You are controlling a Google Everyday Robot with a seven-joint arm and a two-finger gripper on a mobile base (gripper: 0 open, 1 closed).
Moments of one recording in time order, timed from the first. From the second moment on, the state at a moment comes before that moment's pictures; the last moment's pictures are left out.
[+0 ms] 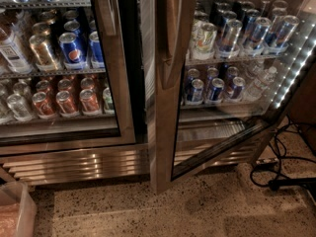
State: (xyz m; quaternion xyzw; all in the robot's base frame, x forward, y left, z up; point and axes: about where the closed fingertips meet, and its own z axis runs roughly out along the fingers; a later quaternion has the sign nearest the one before) arm 0.380 0.015 1.210 -0.45 0.67 0.27 0.52
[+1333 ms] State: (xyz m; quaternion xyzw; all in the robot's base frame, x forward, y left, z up) arm 0.380 0.015 1.210 -0.45 0.67 0.27 0.52
